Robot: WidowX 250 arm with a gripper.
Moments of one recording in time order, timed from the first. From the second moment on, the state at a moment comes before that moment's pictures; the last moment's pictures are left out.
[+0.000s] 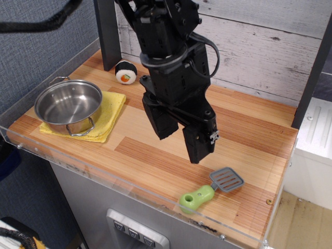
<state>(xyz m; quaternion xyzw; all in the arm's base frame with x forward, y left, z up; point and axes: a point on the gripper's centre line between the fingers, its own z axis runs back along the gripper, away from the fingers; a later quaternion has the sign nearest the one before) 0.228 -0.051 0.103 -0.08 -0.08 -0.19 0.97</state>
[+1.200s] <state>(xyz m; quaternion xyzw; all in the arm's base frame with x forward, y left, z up) 0.271 0.021 0.097 -0.07 -0.09 -0.14 0.98</state>
